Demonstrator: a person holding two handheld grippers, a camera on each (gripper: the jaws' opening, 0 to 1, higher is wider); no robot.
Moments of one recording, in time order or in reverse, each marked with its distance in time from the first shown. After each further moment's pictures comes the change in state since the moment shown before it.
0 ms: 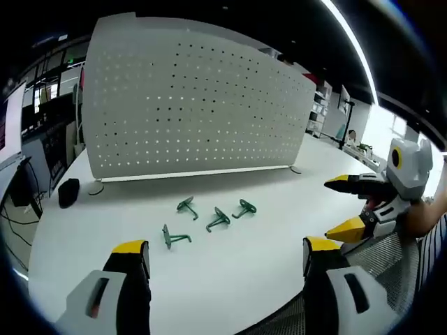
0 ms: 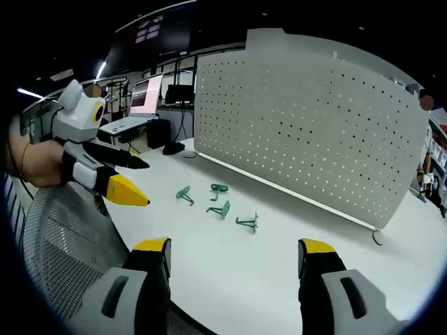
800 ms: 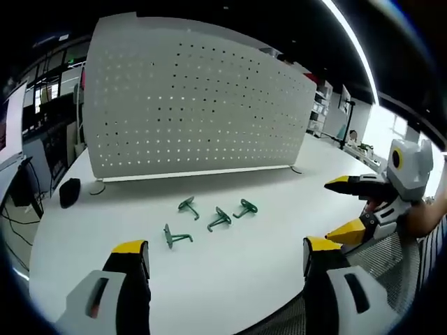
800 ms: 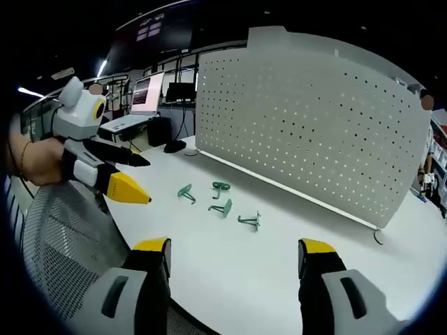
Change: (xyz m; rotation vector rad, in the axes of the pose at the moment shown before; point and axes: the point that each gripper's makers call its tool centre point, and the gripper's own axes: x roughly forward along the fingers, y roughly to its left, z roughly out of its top) left arm -0.002 0.001 0.001 0.001 -0.007 0.005; right arm 0.000 0.003 0.000 -0.005 0.002 0.003
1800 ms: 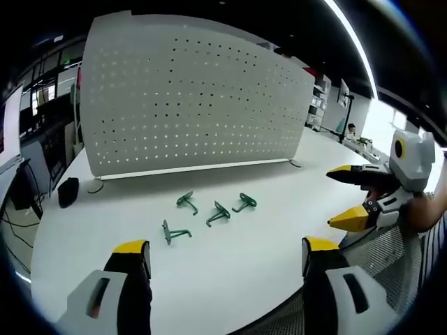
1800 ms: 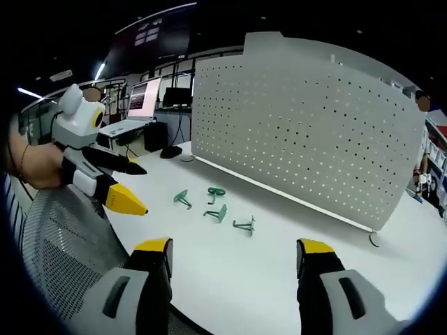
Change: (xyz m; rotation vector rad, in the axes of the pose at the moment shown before) left arm 0.003 -0.001 -0.008 0.017 0.042 -0.007; right arm -0.003 -0.006 0.005 0.005 -0.025 -0.023
